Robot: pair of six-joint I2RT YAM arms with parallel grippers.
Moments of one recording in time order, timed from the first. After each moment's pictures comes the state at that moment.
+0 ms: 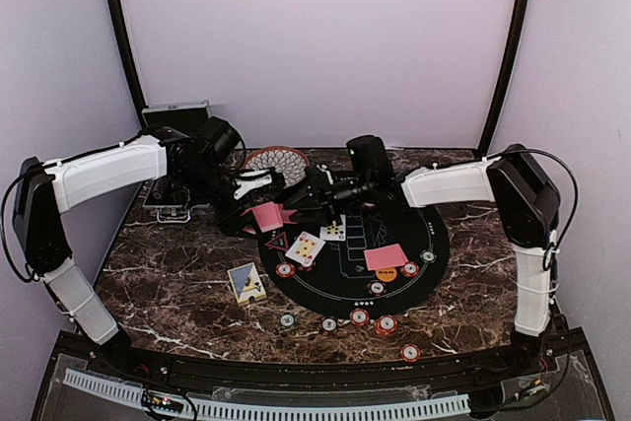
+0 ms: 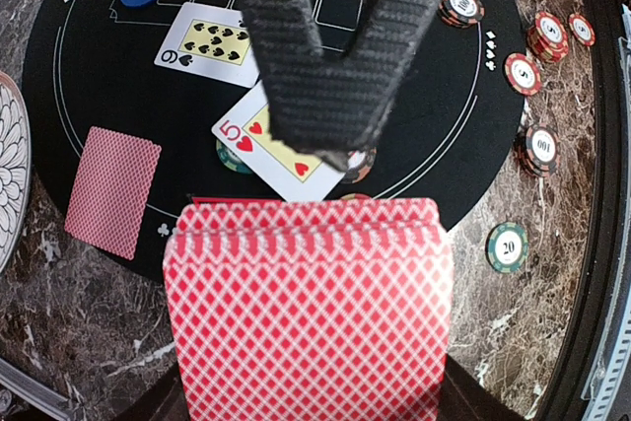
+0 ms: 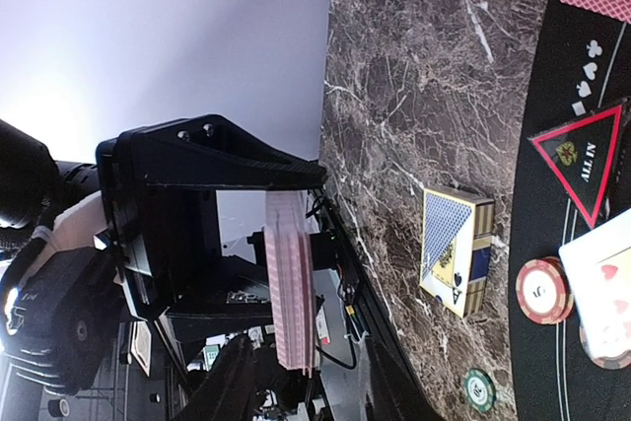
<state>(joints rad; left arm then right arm) -0.59 1.64 1.37 -0.88 0.36 0.63 0.74 2.05 1.40 0.22 -0.97 1.17</state>
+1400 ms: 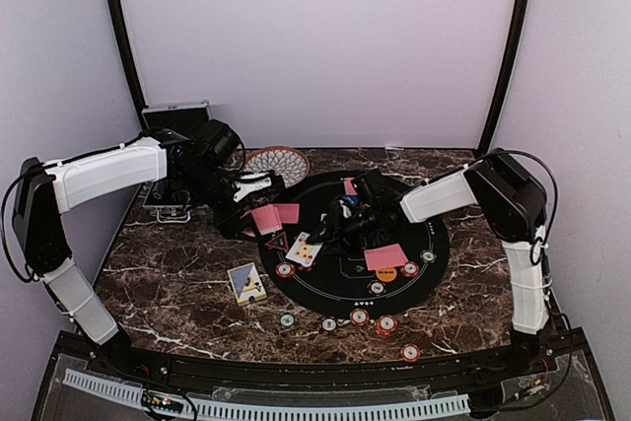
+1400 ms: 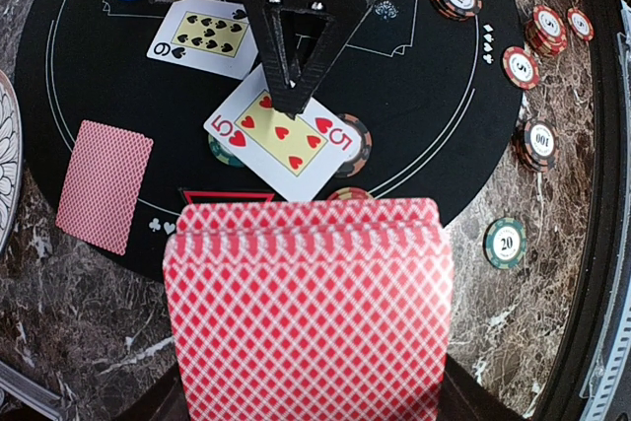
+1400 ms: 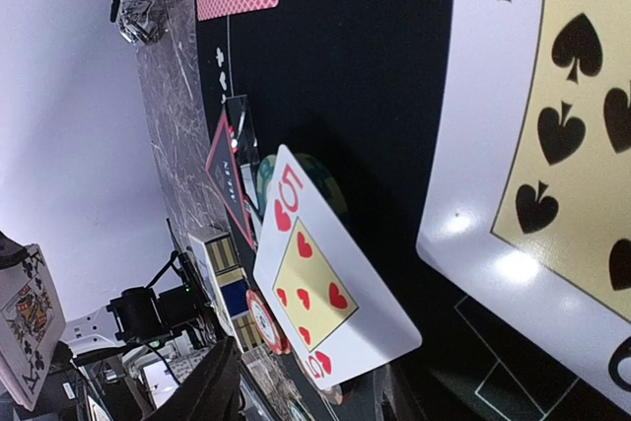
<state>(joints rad) -0.59 1.64 1.36 -0.88 0.36 0.63 0.70 2.15 1.29 0.03 -0.74 0.97</state>
